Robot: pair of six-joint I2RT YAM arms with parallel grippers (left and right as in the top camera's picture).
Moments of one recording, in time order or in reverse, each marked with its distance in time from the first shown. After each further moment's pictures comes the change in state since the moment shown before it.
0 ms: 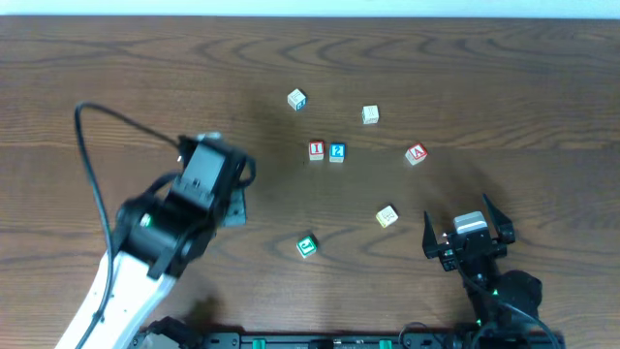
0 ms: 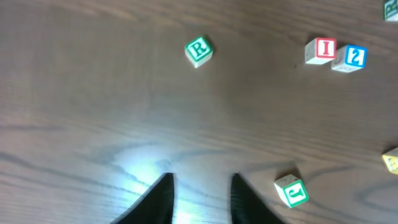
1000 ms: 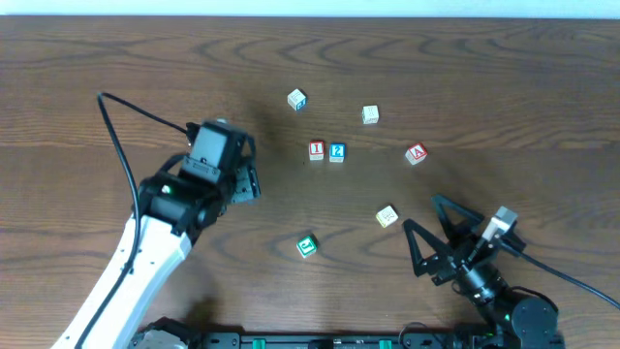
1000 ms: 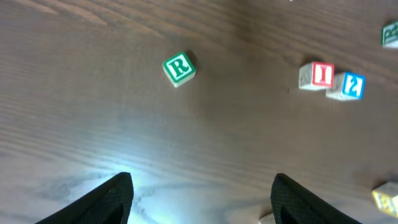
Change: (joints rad) left arm 0.119 0.155 -0.069 0.258 0.116 0.025; right arm 0.000 0.001 -0.003 0.403 -0.473 1.141
